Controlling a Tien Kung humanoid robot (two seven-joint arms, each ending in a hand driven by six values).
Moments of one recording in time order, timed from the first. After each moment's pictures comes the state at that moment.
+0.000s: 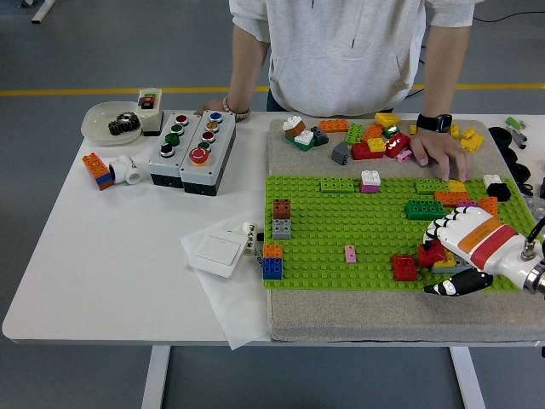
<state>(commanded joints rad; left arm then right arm) -0.19 0.20 -0.11 -0.33 0.31 0.27 0.08 0.37 -0.77 0.73 1.48 -2.27 -0.21 0.08</state>
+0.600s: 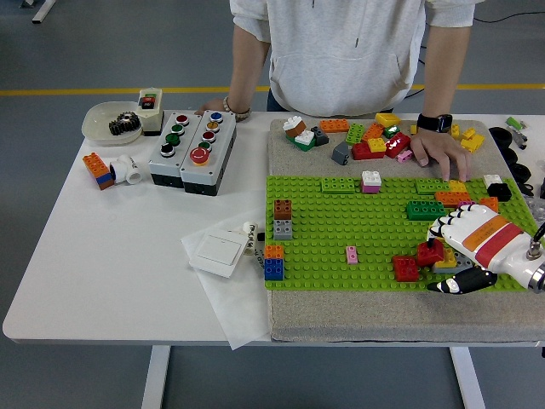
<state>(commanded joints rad) -0.18 0.20 -0.11 -0.33 0.31 0.27 0.08 0.35 -0.78 0.75 1.48 -2.27 -0.20 0.08</state>
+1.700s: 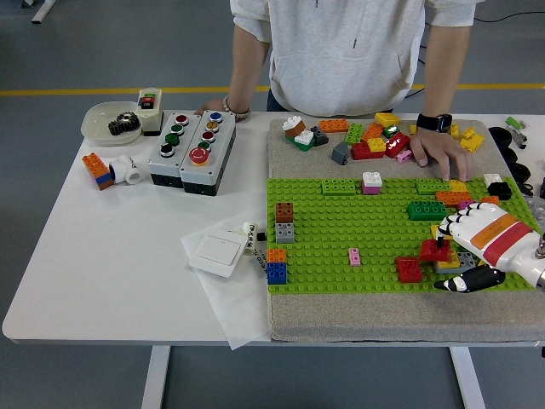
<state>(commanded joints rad) -0.18 0.20 -0.11 -0.33 0.31 0.27 0.08 0.33 -0.80 0.79 1.49 -2.27 -0.20 0.08</state>
